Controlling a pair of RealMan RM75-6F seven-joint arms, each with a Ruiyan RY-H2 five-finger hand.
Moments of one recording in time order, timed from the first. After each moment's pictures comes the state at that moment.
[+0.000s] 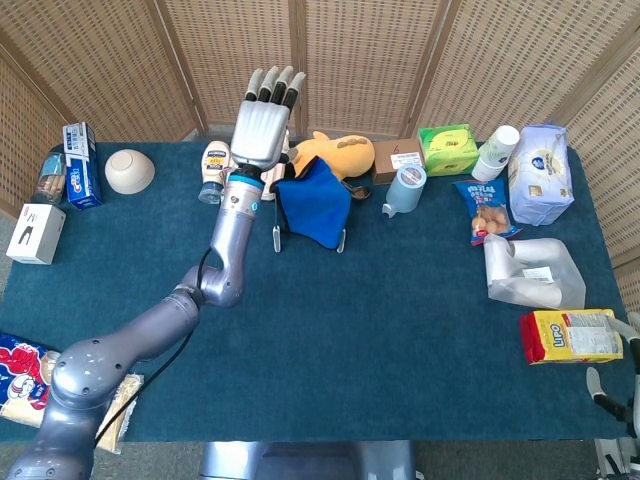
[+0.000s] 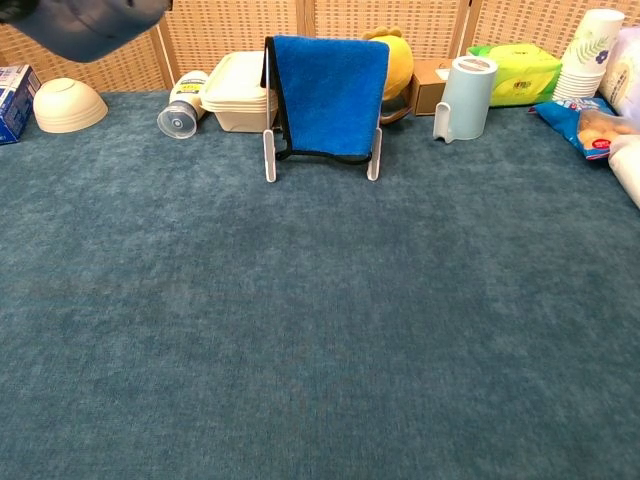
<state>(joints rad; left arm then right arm) -1.35 -1.81 -0.50 -0.69 0.89 0.93 0.38 -0.11 -1.05 0.11 -1.89 -1.37 1.62 0.03</state>
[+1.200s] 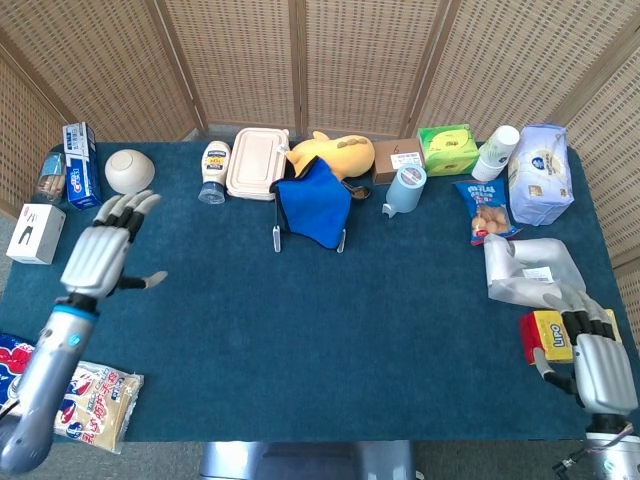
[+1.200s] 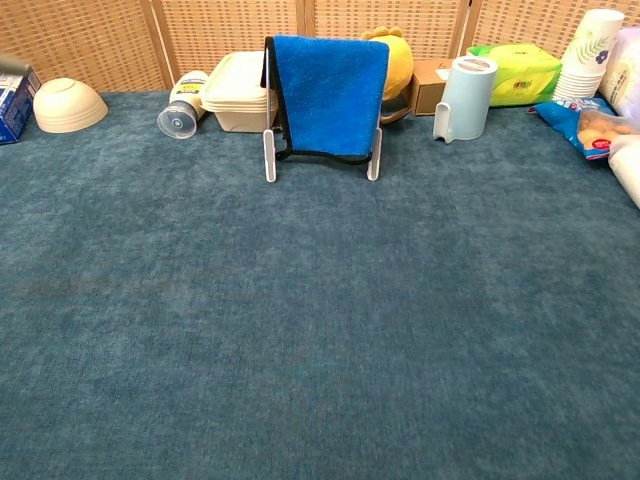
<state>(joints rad) -0.55 -1.05 -0.16 -1.94 1.12 1.26 0.20 0.02 -1.03 0.11 -1.95 -1.43 1.47 -0.08</state>
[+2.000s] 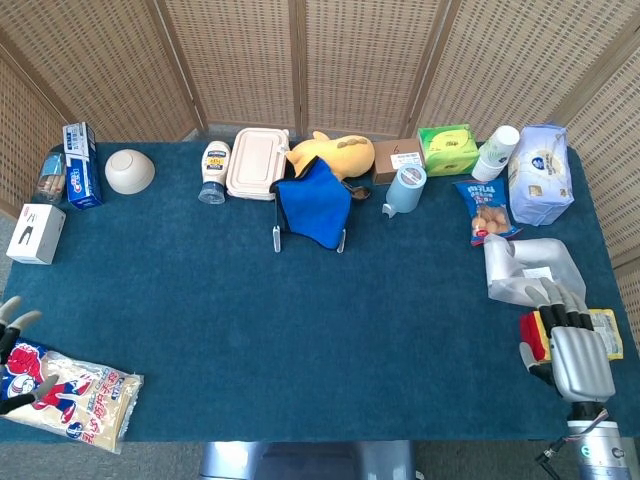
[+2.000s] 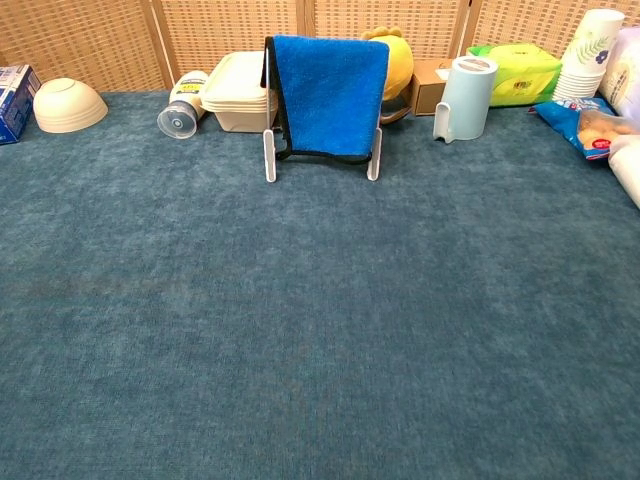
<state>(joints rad) -0.02 -1.01 0.16 -1.82 1.51 1.71 0.06 0.07 -1.11 0.11 -1.88 -1.43 1.45 -0.21</state>
